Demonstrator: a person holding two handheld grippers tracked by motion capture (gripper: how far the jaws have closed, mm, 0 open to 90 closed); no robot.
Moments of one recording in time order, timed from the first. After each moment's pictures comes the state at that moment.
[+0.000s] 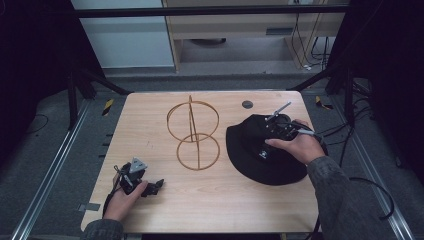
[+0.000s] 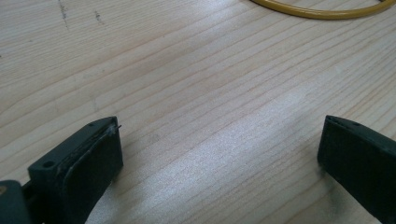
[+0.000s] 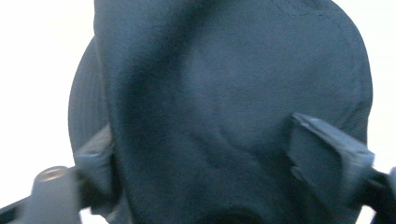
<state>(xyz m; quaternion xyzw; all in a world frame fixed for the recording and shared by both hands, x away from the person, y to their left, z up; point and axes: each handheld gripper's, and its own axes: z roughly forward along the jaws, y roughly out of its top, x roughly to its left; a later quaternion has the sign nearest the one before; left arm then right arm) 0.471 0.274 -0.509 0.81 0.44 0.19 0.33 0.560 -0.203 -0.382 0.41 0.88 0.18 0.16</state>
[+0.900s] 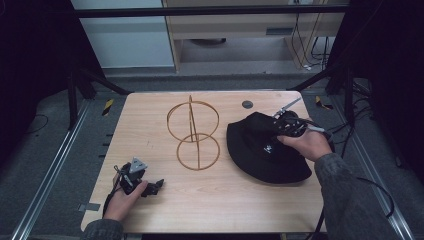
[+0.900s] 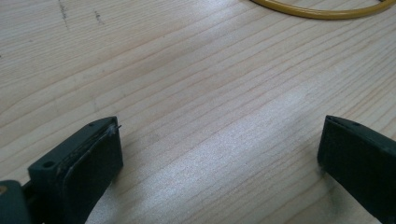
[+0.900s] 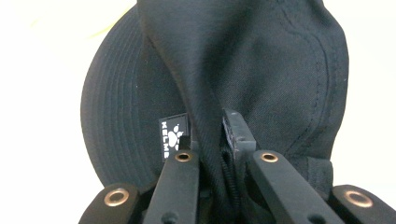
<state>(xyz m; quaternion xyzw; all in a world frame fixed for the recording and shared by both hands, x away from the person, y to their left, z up) 0.471 0.274 -0.509 0.81 0.44 0.19 0.33 0.560 -0.222 -0.368 0.40 0.88 0.23 0.11</state>
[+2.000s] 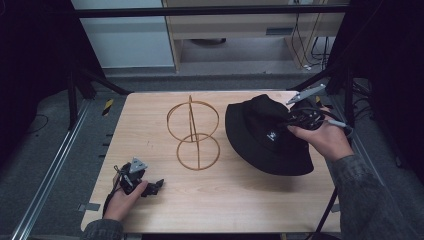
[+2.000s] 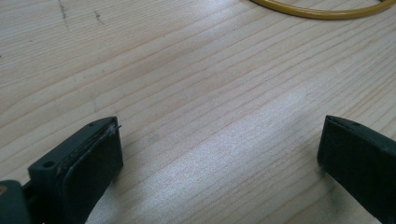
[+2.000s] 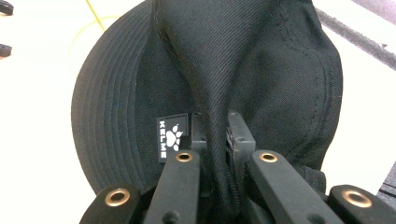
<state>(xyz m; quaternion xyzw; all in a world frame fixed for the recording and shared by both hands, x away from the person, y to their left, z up) 0.471 0.274 -0.509 0.81 0.44 0.19 0.33 0.531 -0.234 -0.303 0.38 0.86 0.31 0.16</state>
